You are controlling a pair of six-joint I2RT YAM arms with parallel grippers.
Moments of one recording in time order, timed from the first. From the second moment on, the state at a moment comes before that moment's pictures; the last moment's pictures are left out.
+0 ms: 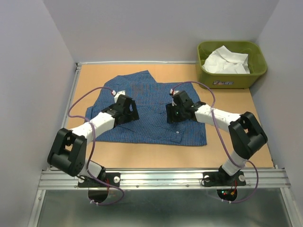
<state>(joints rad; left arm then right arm) -0.46 1.39 0.82 -0.33 -0.25 -0.62 0.61 1.65 1.05 -0.31 -0.03 0.35</state>
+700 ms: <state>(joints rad) -0.52 1.28 0.64 -0.52 -0.04 -0.76 0.67 1.56 0.88 -0.50 -0.13 0.36</state>
